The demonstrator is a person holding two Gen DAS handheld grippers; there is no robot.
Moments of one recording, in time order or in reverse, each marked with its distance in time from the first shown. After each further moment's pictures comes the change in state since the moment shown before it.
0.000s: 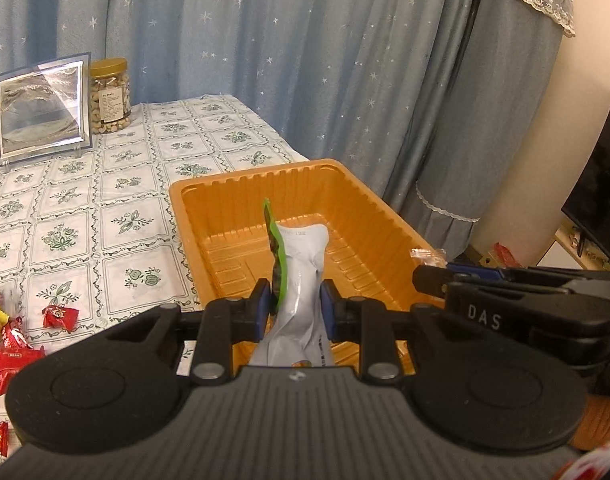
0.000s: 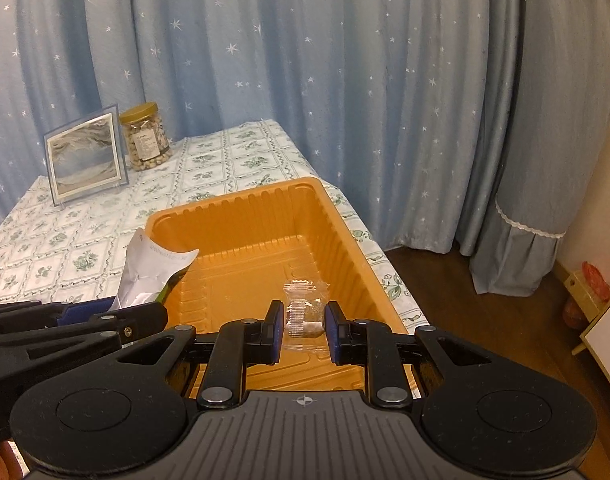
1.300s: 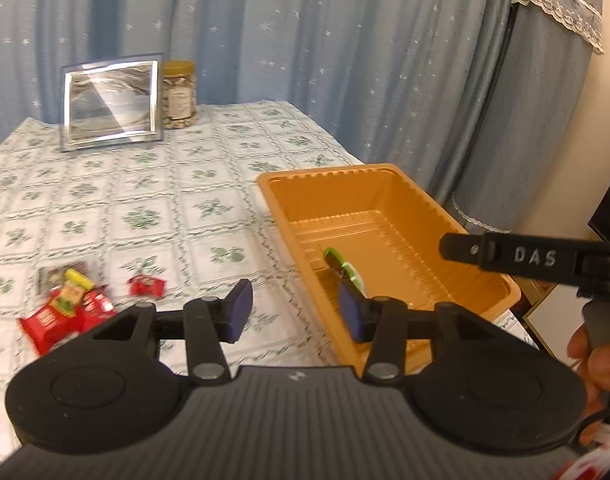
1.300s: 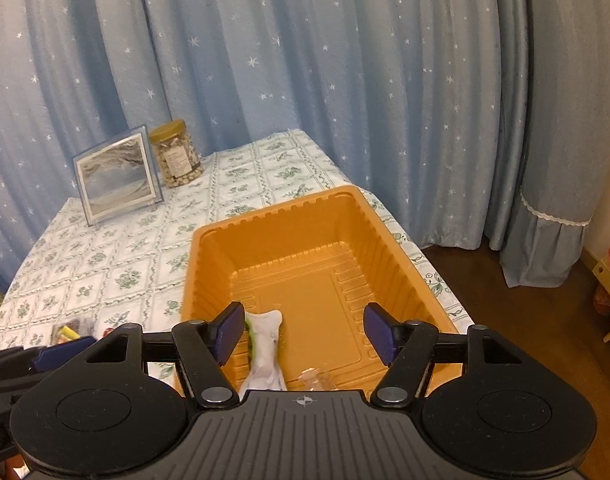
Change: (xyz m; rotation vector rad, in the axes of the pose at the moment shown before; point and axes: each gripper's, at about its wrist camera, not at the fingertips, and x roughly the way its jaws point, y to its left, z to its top) left arm -0.066 0.045 -0.024 -0.056 -0.029 0.120; right arm -0.026 0.026 0.004 0.051 -0.028 0.094
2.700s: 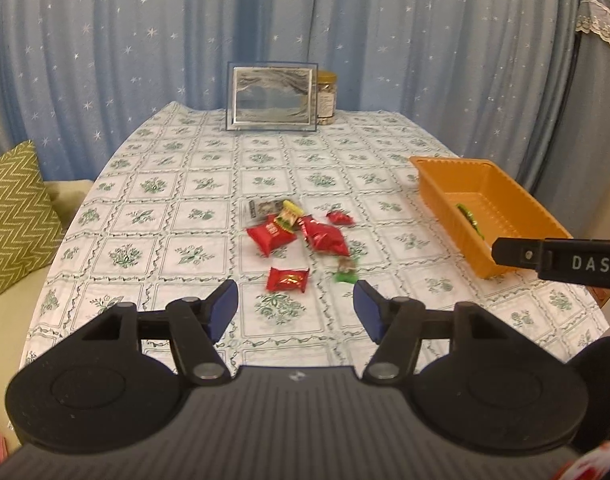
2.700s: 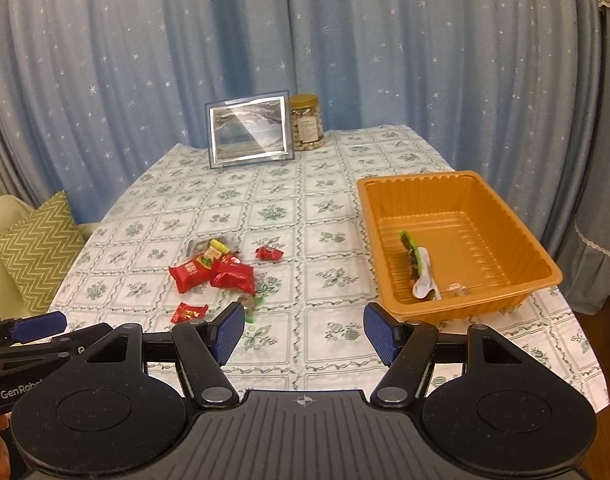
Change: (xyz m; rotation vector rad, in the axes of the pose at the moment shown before) left arm -0.166 0.116 -0.086 -0.083 -0.036 0.239; right arm -0.084 0.146 -0.087 -0.182 0.031 0.147
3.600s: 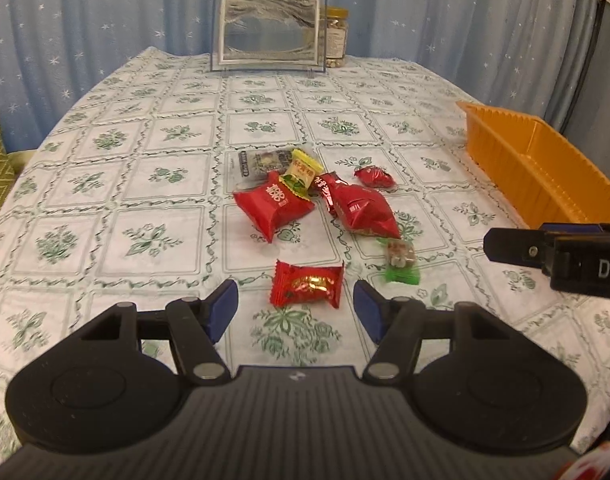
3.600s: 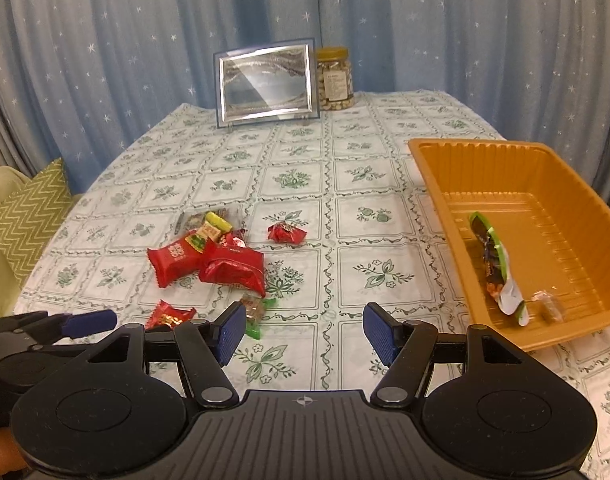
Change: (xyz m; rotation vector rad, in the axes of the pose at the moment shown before) left arm 0.155 0.019 -0.006 0.015 0.120 -0.026; right arm 0.130 0.008 -0.001 -0.033 0.093 0.039
